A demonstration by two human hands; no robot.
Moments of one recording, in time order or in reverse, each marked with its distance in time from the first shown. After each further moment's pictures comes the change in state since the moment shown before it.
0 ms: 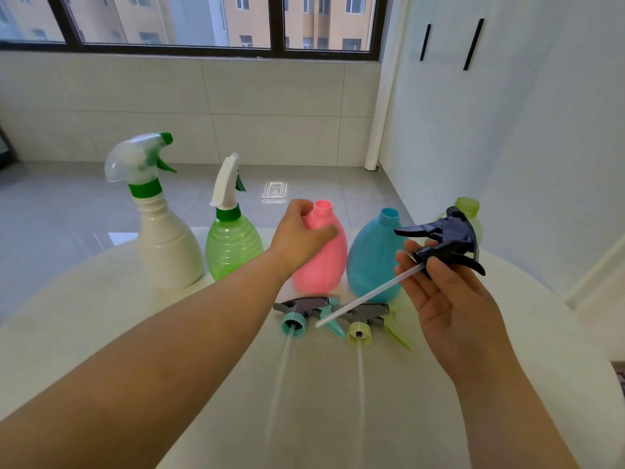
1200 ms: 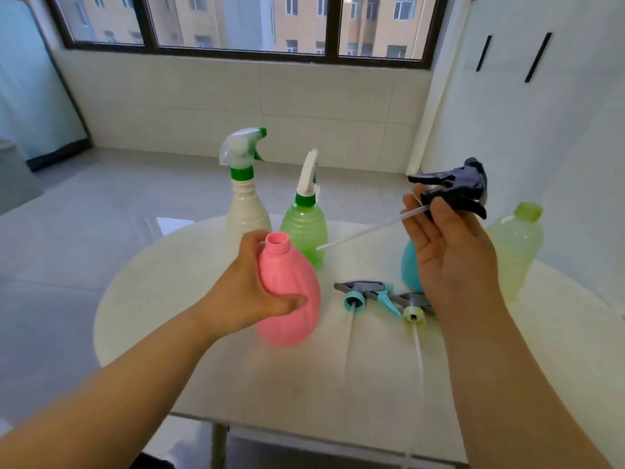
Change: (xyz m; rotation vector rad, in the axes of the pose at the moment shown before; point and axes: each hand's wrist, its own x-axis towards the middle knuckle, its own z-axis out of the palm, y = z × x) left_hand -0.137 -0.026 -0.134 0.146 -0.055 0.070; right_hand -0.015 0.016 0.091 0.072 -0.102 -0.107
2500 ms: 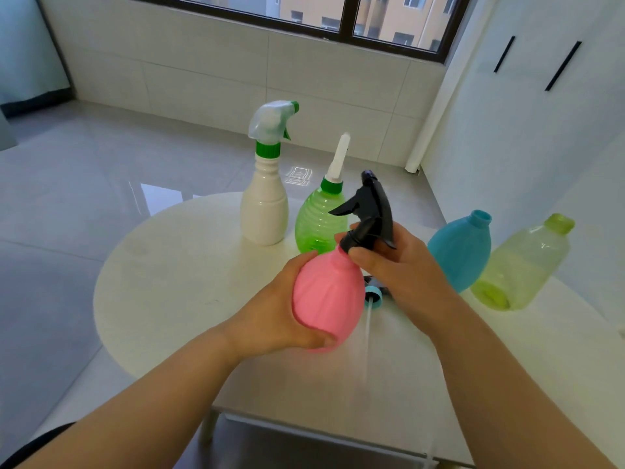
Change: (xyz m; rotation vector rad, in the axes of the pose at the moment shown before) left_hand -0.012 -0.038 0.016 -0.130 -0.212 -0.008; right_hand -0.010 0.054 0.018 -0.837 -0.510 0.158
